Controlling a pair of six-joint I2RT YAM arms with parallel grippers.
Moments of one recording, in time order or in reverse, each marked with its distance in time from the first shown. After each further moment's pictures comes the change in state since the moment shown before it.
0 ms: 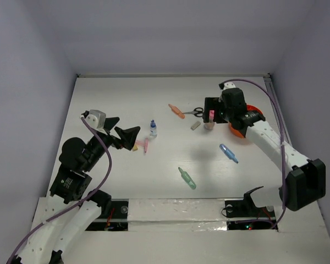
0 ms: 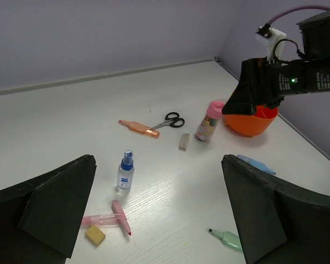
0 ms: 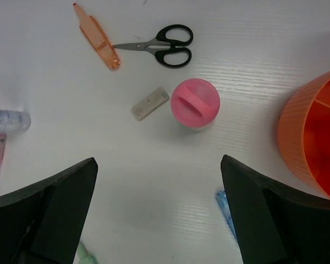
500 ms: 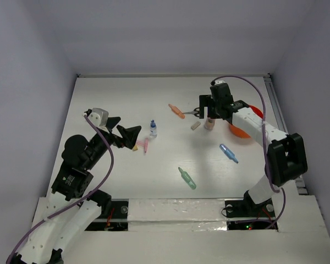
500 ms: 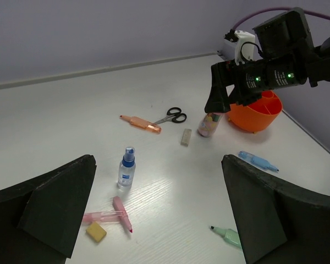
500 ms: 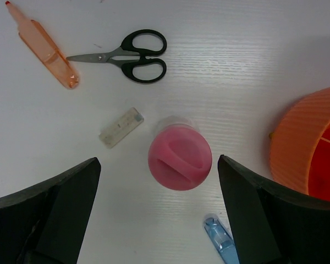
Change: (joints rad) left arm 0.000 0.029 0.000 -0.002 -0.001 0.005; right arm 0.000 0.285 0.141 0.006 0.101 -0.019
